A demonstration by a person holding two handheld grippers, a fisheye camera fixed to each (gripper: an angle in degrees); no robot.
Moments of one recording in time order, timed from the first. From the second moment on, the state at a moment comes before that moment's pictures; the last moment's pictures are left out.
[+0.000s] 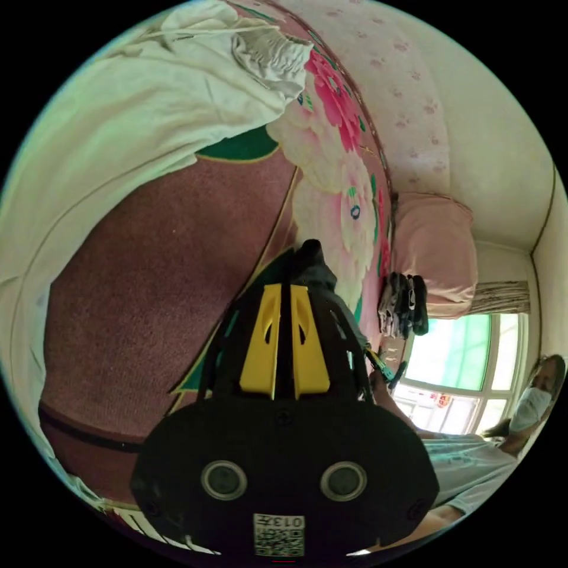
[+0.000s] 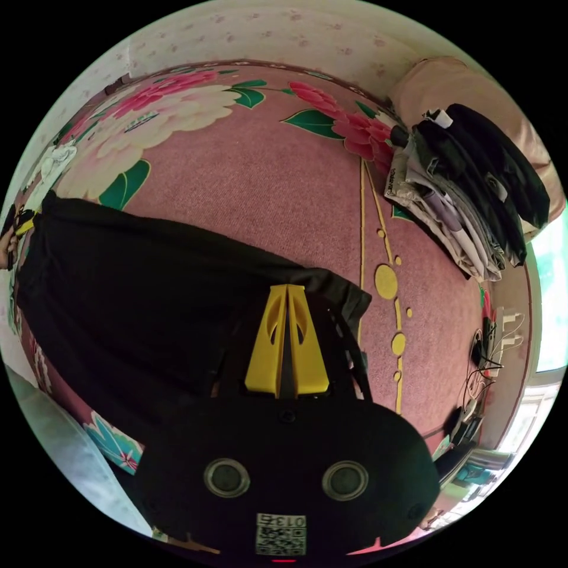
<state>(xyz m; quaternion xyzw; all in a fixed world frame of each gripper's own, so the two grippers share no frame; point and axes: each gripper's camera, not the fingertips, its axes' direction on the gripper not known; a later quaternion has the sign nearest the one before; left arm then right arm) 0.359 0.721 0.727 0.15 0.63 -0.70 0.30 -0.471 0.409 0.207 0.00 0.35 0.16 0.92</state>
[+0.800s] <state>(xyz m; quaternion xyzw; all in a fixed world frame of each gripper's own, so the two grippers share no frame) 0.373 0.666 0.553 0.16 0.60 -0.45 0.64 -0.759 0.141 0.393 -0.11 0.10 -0.23 0.96</state>
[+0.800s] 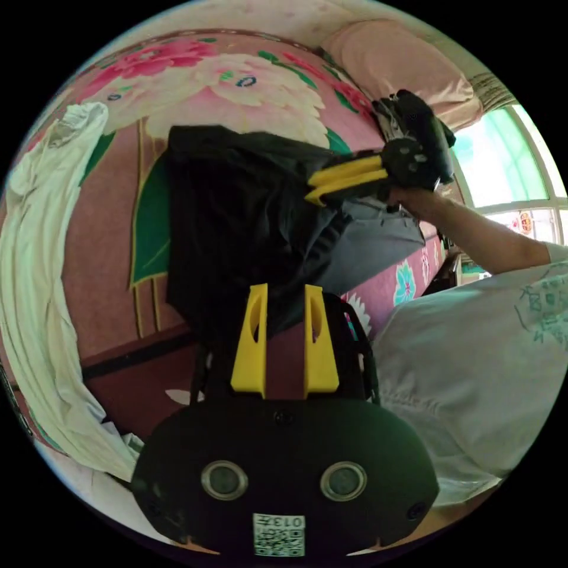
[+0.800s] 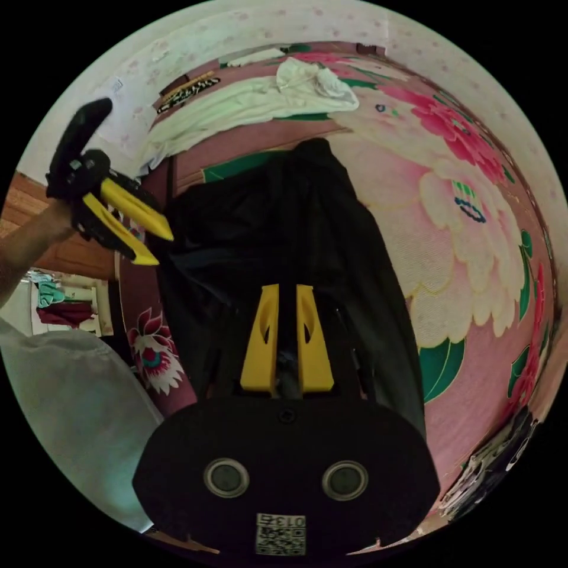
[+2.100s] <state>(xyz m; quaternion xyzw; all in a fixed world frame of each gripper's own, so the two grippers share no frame) 0.277 0.590 0.535 0.23 0.52 -0.22 0.80 -0.705 0.156 0.294 -0.06 0.17 -0.04 0.98</state>
